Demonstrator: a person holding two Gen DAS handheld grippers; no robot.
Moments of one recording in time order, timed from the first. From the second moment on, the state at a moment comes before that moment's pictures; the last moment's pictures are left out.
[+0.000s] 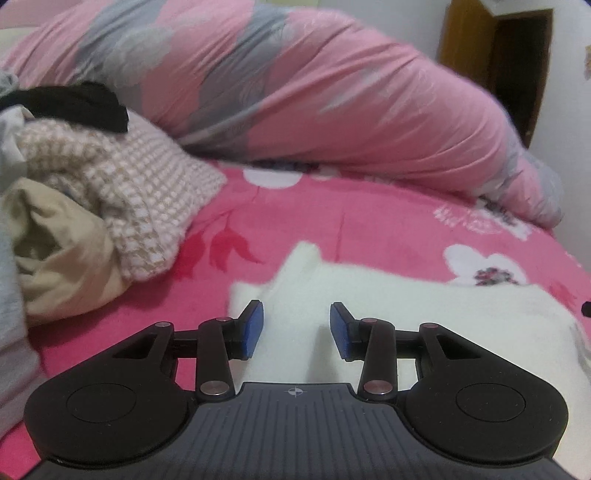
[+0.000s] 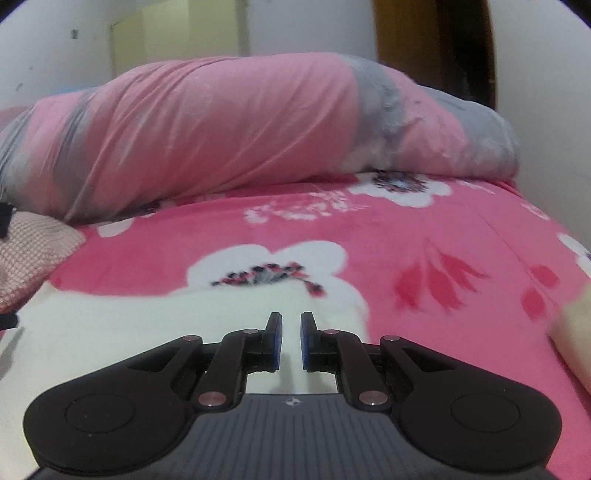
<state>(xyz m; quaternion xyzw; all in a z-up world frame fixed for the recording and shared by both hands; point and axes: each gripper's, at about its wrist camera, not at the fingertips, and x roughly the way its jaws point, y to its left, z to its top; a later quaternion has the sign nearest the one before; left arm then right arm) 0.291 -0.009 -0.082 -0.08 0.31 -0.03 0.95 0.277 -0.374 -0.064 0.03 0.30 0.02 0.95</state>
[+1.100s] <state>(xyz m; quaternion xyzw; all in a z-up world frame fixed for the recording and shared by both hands) 0.237 -0.008 -0.030 -0.06 0.25 -0.05 0.96 0.239 -0.367 -0.040 0.15 0.30 0.05 0.94</state>
